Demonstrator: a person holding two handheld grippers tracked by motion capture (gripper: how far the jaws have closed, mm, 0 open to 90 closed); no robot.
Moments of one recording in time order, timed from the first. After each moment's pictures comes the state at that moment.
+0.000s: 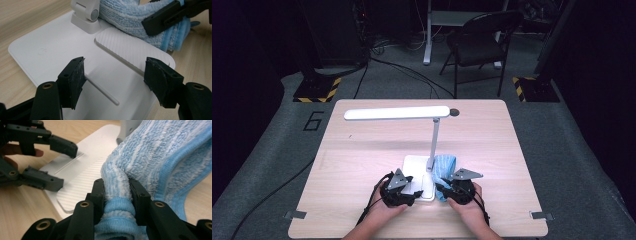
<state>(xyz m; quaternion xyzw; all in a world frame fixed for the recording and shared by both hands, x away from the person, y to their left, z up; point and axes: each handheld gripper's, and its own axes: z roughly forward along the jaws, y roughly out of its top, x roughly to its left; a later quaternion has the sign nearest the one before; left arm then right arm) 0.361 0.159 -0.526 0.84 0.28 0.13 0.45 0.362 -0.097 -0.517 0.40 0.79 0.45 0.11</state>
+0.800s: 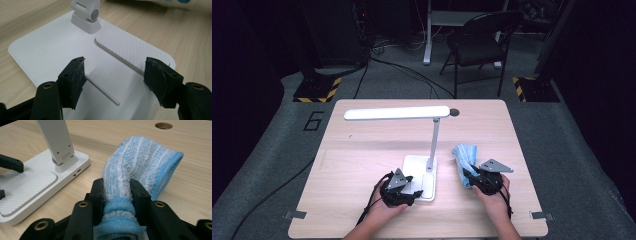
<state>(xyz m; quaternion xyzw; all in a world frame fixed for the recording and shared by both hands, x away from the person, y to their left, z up) 0.362 0.160 -0.526 0.84 0.28 0.13 0.45 0.374 -0.170 -0.492 0.44 0.75 0.45 0.21</state>
